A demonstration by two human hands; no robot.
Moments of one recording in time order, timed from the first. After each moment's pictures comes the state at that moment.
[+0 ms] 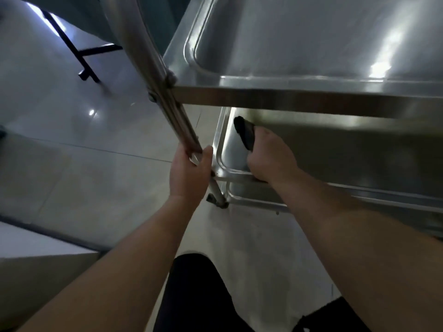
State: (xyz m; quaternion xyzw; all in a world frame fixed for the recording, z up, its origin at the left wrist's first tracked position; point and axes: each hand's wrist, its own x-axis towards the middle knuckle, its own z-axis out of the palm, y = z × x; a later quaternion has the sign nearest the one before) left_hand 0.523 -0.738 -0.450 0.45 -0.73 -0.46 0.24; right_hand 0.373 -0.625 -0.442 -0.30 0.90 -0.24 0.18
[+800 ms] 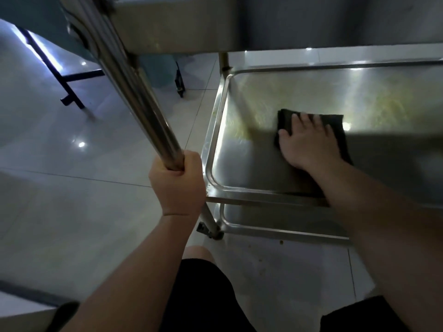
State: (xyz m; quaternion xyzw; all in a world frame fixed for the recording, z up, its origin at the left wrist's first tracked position) left_hand 0.484 -0.758 -0.523 0.36 -0.66 -0.43 0.50; right_hand 0.257 -0.618 -0.543 -0.25 0.96 -0.08 0.11
